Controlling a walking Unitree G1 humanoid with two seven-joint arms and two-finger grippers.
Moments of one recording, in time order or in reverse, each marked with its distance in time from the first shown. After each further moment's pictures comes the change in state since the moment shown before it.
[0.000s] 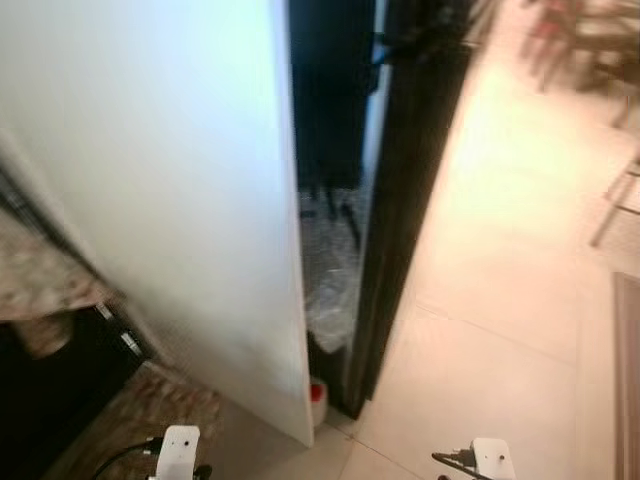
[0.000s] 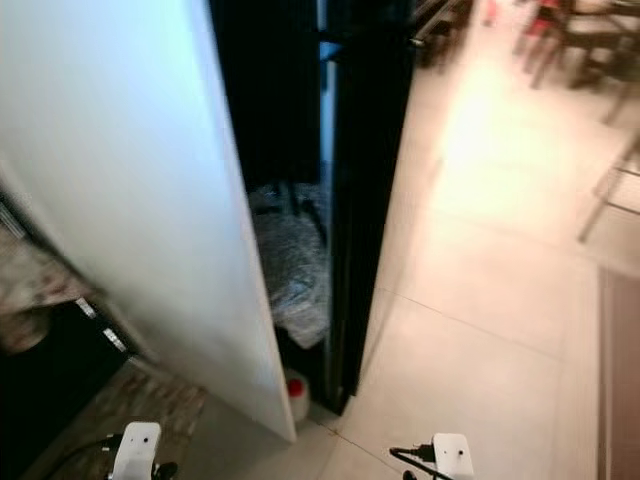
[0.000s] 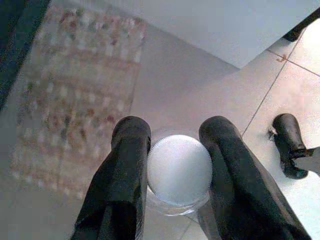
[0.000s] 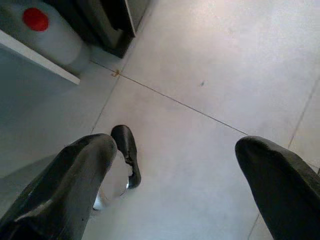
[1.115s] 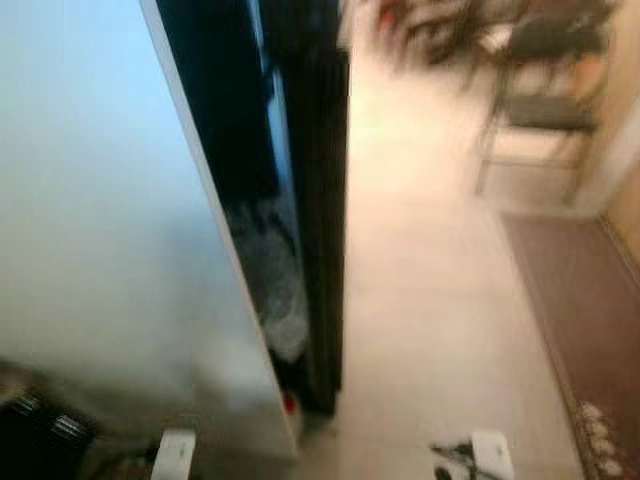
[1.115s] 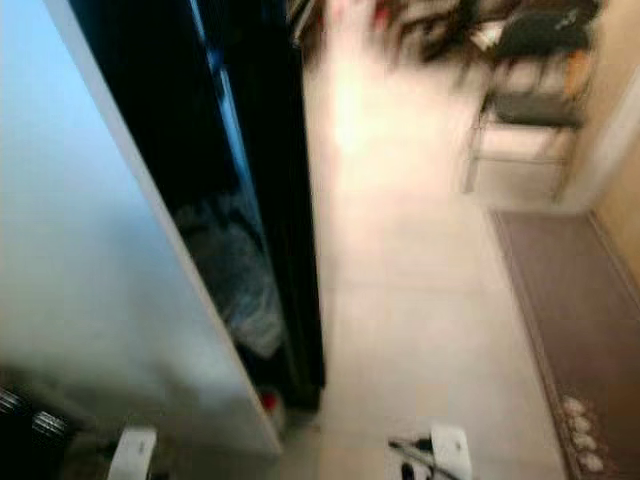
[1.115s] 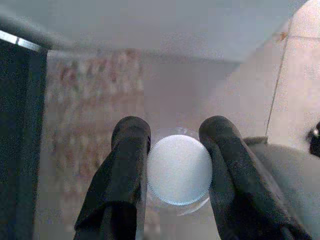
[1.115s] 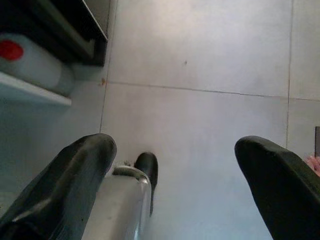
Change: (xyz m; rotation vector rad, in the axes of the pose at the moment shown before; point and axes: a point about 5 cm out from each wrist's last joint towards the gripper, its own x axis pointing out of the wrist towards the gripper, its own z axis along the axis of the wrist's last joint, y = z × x) left arm -0.003 0.006 -0.012 0.029 0.049 0.030; right arm 0.000 0.001 0.003 0.026 -0.032 -0.016
